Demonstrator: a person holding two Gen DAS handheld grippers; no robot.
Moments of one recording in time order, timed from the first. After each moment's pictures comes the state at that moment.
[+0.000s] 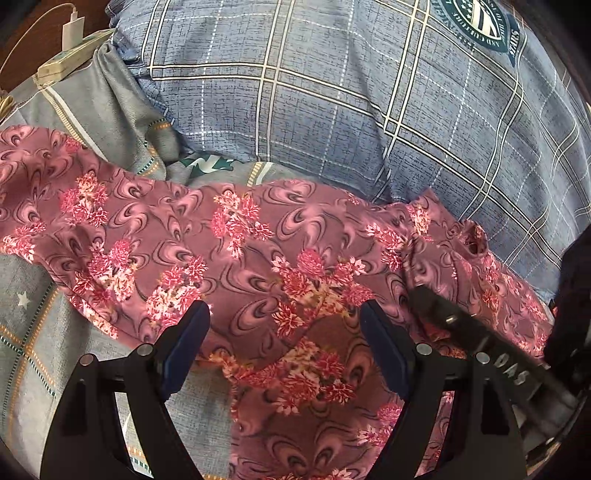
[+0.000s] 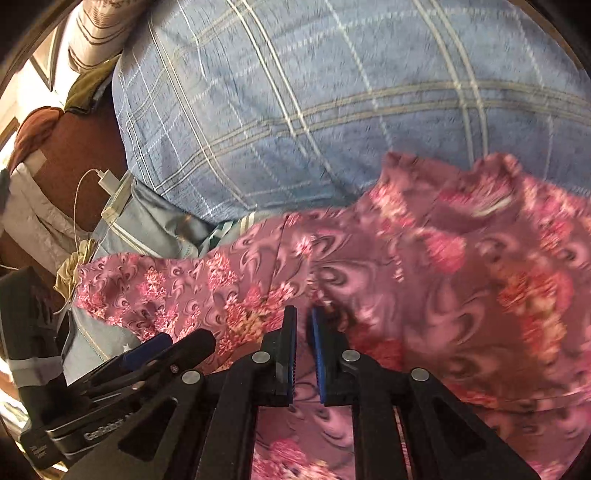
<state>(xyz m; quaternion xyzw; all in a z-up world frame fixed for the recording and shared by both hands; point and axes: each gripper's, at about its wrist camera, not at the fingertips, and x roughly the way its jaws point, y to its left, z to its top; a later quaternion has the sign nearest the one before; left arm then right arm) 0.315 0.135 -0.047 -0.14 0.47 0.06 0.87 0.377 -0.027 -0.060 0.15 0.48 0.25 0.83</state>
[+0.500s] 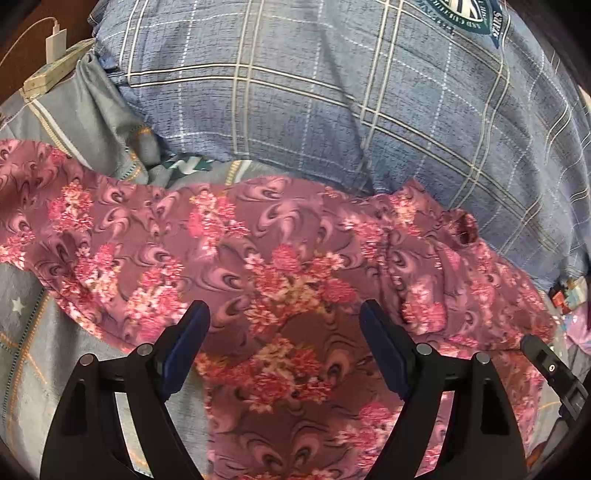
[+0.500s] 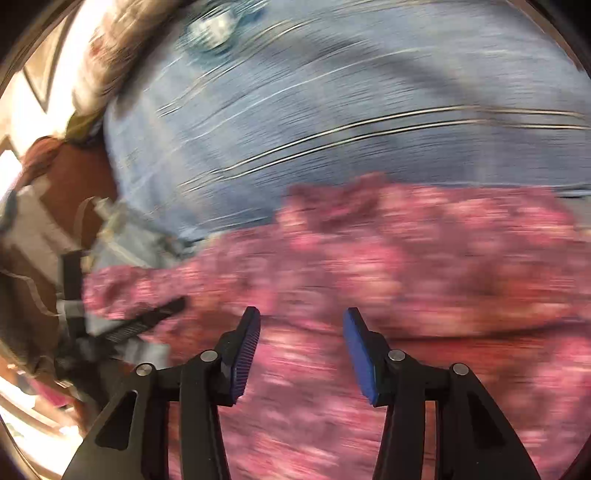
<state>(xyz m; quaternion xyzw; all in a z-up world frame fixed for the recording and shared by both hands) 0.319 0.111 -0.046 -0.12 0.47 0.04 0.87 0.314 -0.159 -0.019 0.15 0.45 0.17 0.87</state>
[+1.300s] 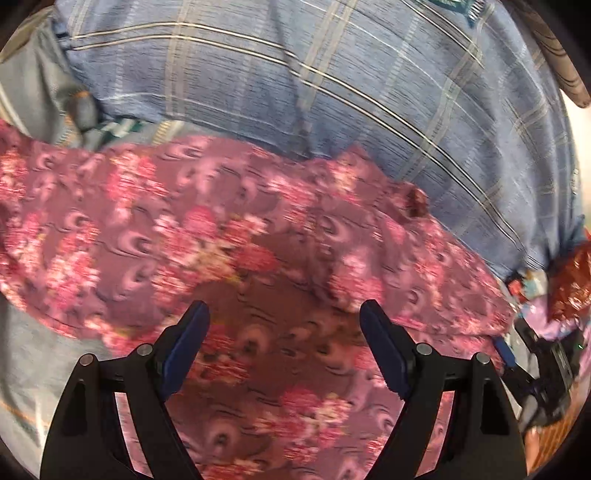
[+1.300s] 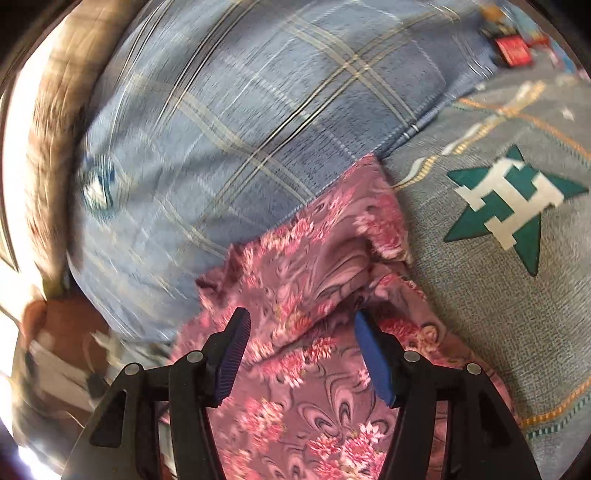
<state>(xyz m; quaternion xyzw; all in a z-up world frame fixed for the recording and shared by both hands) 0.327 0.083 -0.057 -0.18 0.51 -0.05 0.84 0.296 -0.313 -0.046 0.40 0.40 0.06 0.82</state>
